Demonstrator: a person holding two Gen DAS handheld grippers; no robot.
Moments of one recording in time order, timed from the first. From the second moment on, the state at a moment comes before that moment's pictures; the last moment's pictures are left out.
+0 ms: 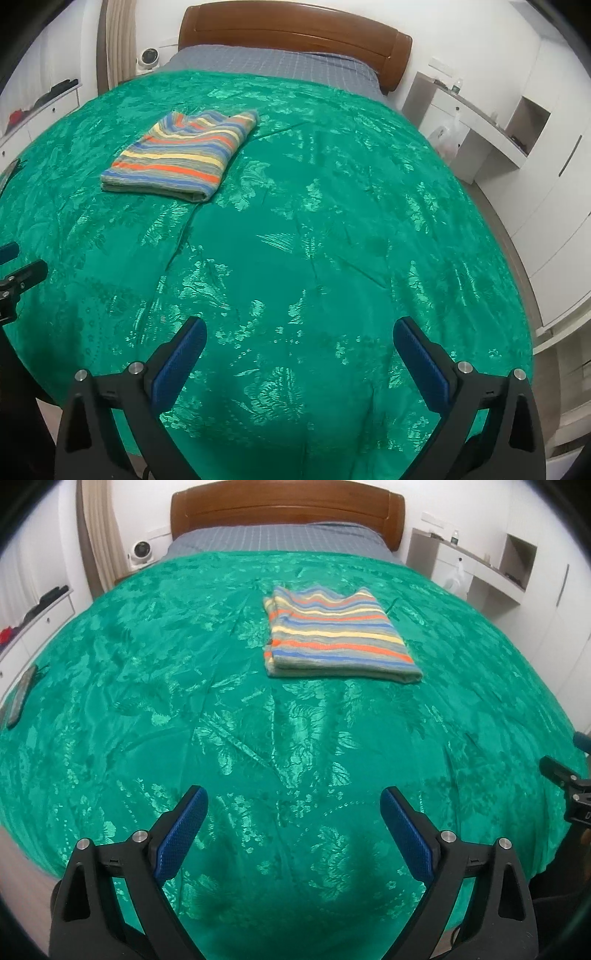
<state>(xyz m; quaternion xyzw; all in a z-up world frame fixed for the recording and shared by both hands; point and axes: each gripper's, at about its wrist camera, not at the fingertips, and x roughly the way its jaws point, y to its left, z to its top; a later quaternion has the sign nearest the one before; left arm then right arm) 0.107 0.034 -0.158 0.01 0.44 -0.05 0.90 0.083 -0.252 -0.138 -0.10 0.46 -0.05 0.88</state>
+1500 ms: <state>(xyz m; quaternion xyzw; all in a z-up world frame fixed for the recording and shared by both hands) 0.333 0.021 -0.144 0.03 0.45 -0.07 0.89 0.356 -0.178 -0.158 0.04 0.46 0.15 0.87</state>
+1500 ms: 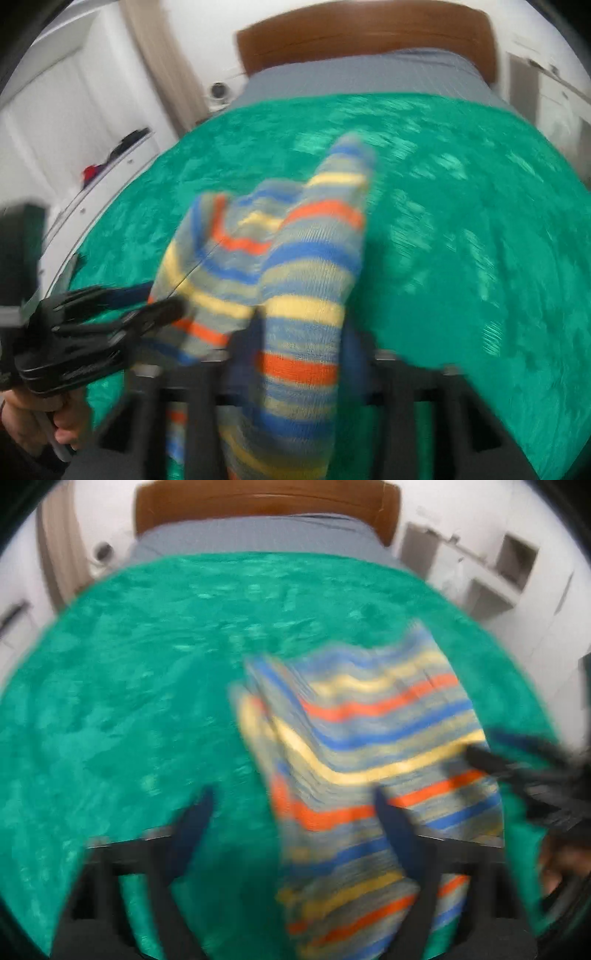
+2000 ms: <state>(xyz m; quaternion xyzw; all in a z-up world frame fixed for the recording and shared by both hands) 0.146 0.020 -0.029 0.05 0.30 0.03 0.95 0.177 -0.213 -0.074 -0.04 0.38 0.10 0.92</state>
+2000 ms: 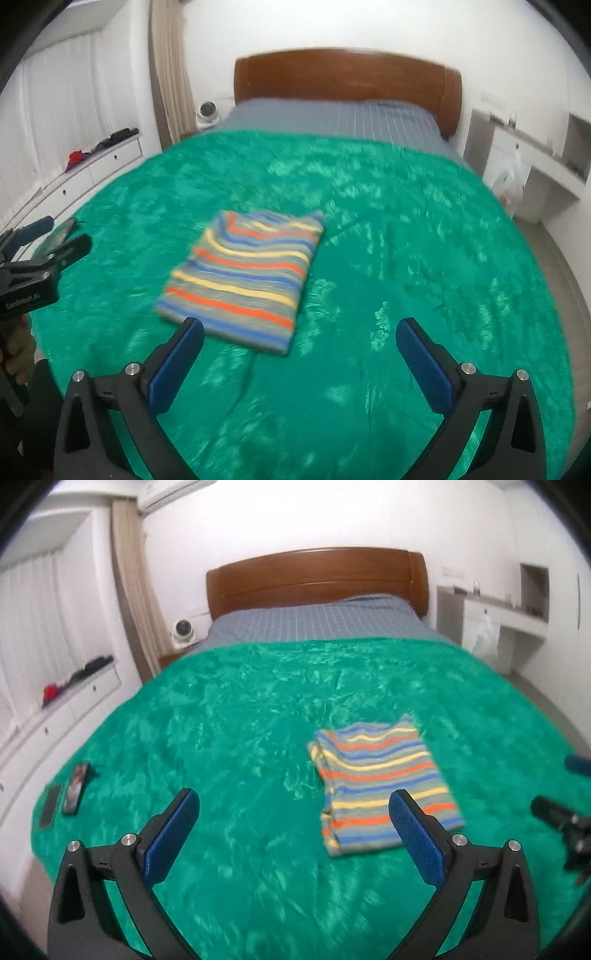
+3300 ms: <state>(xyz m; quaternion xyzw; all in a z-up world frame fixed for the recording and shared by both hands) 0.051 0.011 -0.002 0.03 0.36 0.02 0.93 0.046 -0.173 -0.014 -0.09 0.40 0.05 0.91</state>
